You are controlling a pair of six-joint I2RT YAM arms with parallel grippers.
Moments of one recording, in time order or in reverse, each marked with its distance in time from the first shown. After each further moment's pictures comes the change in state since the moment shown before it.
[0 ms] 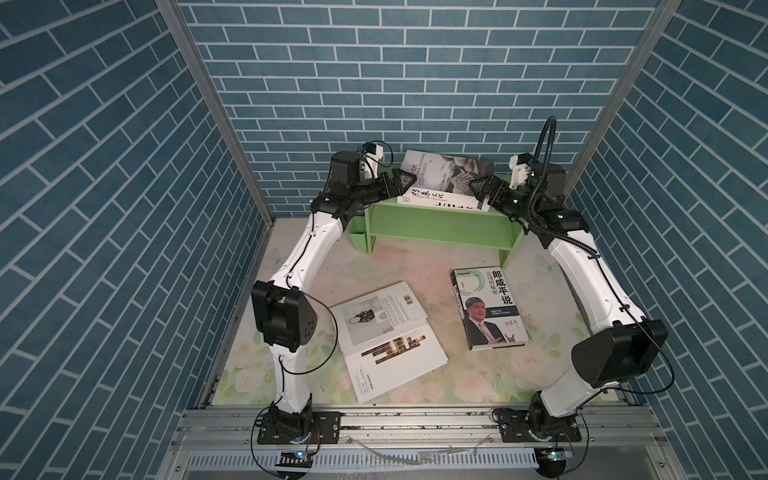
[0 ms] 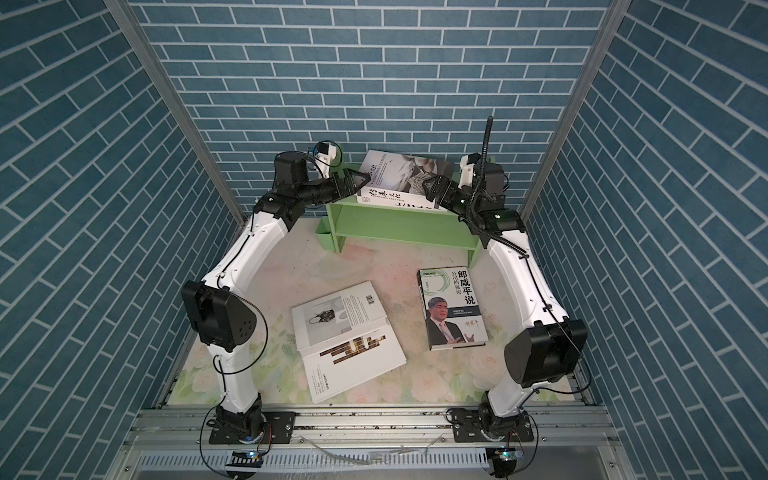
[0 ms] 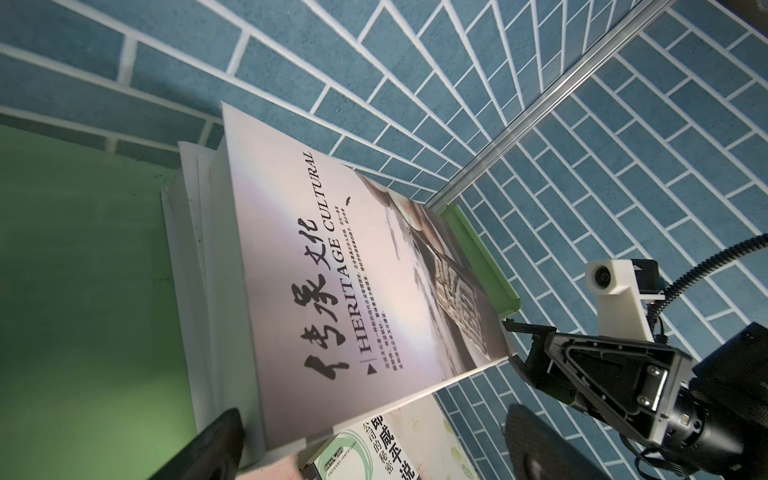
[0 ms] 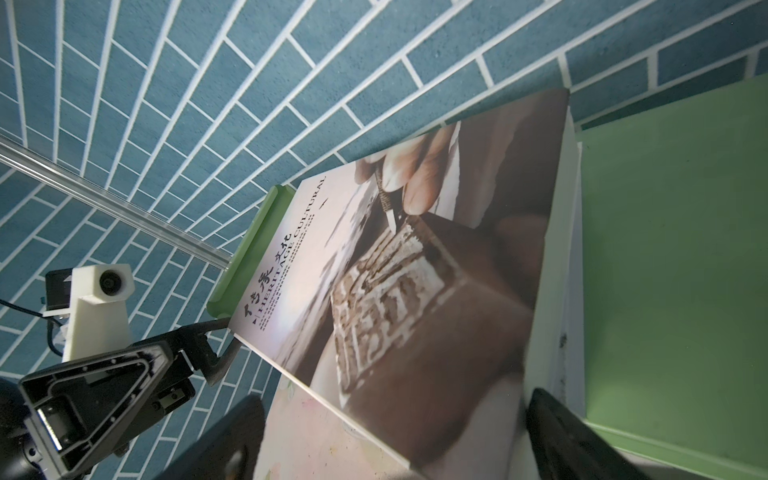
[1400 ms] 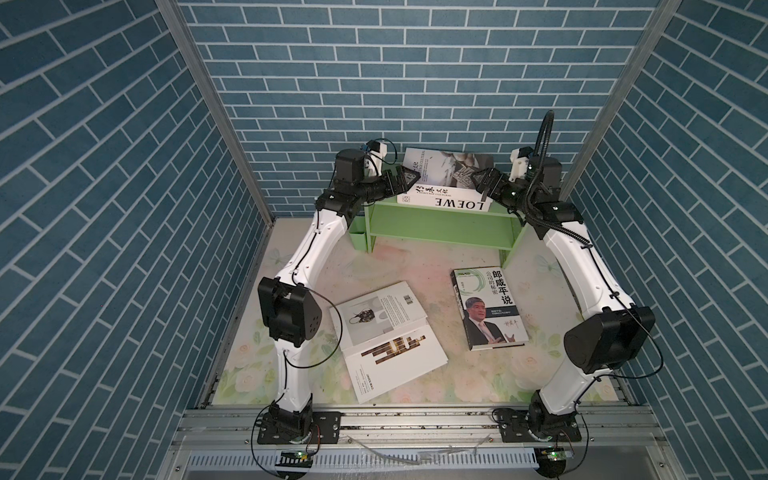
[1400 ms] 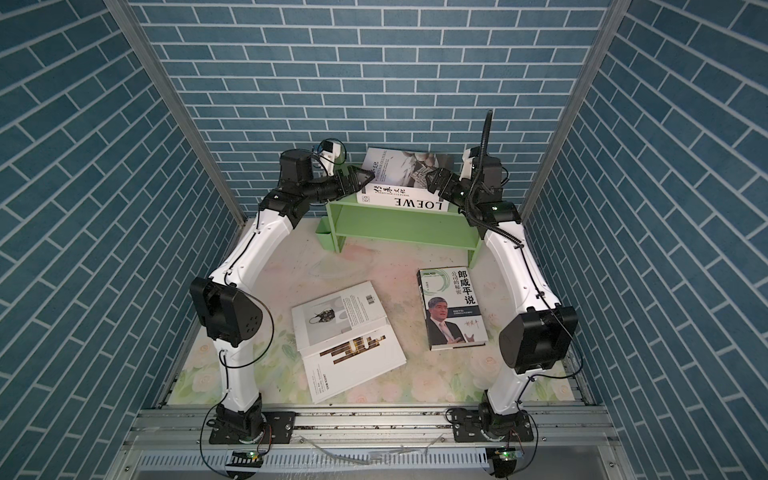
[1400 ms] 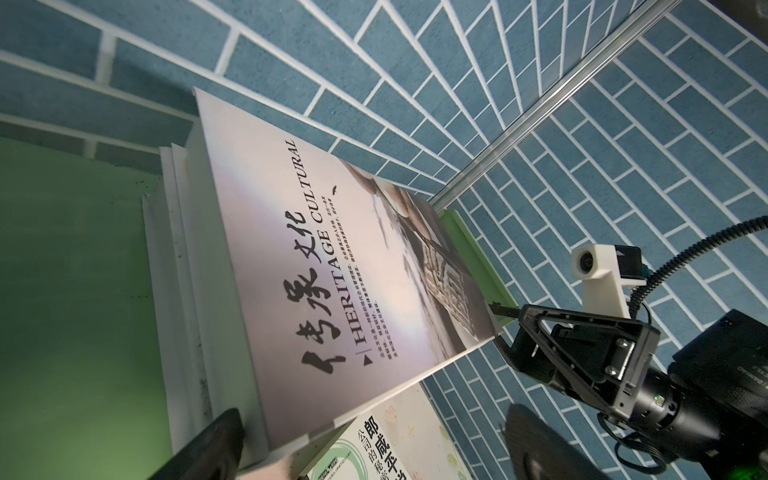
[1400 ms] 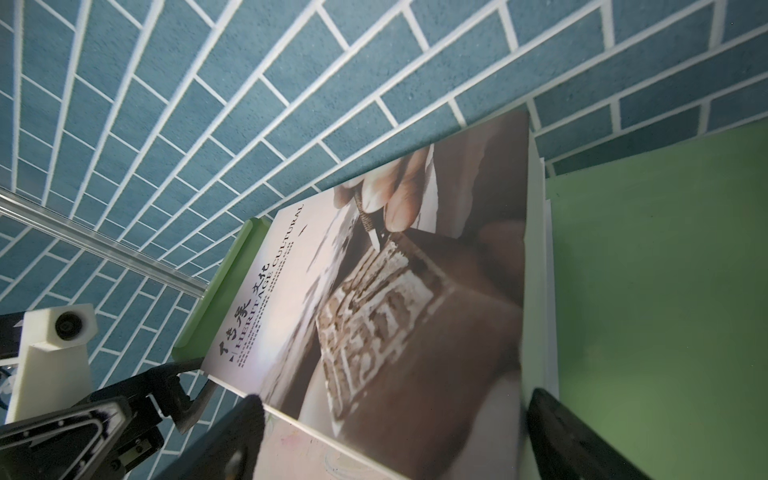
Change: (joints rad) left arm -0.017 0.058 0.080 -0.009 -0.003 -0.019; right arm -0.015 0.096 0.101 0.010 0.055 -0.009
